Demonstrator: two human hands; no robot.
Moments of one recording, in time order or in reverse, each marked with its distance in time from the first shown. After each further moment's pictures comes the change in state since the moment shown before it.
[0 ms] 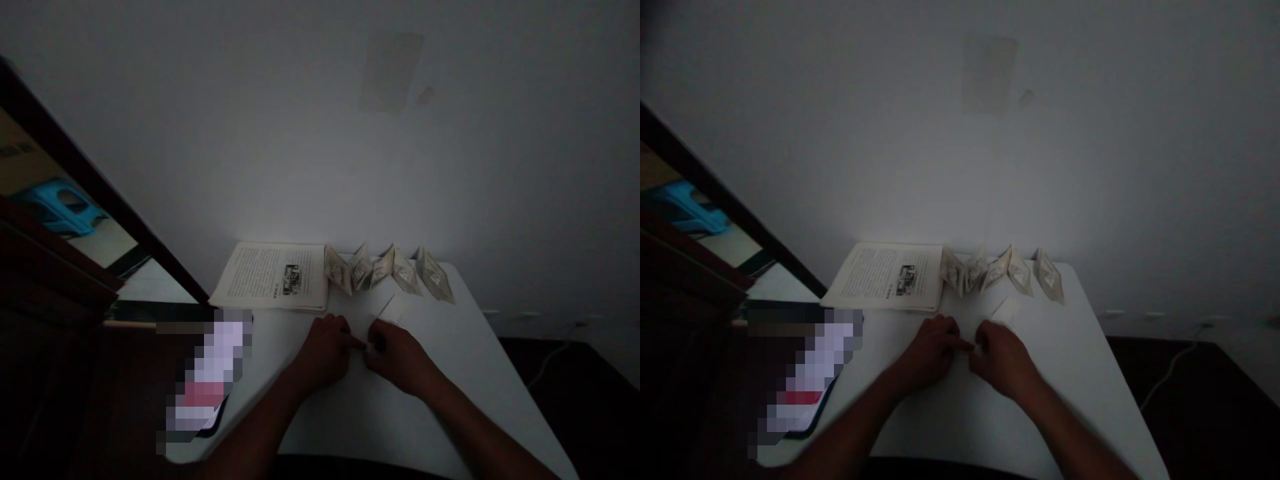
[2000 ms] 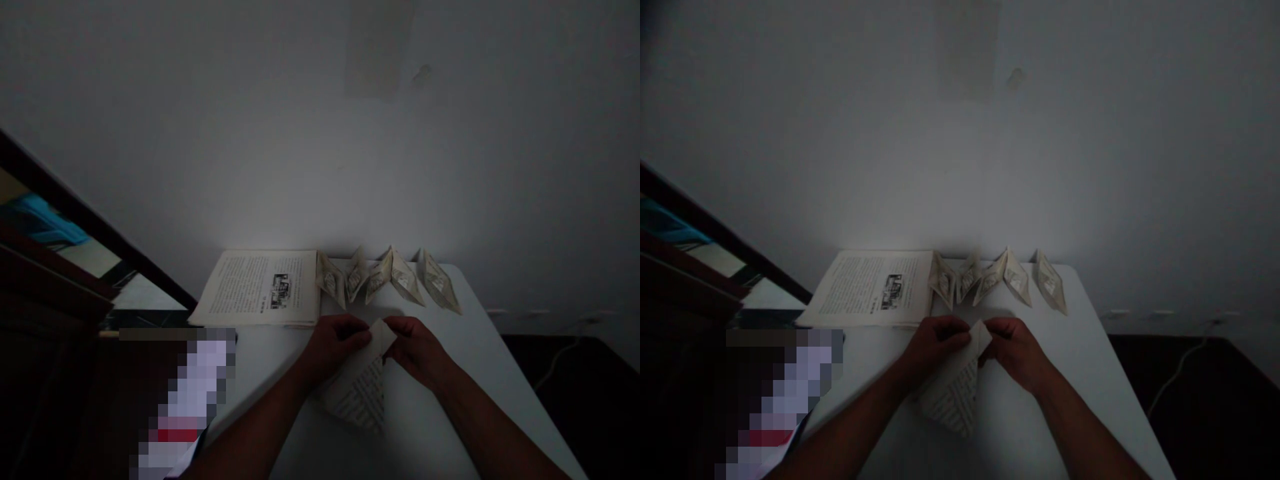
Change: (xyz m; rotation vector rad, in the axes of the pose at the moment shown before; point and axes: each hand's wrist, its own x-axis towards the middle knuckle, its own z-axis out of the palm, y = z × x) left_hand 0.049 0.001 0.005 -1.107 0.109 -0.296; right_hand 0.033 0.041 -0.010 1.498 -0.197 0.121
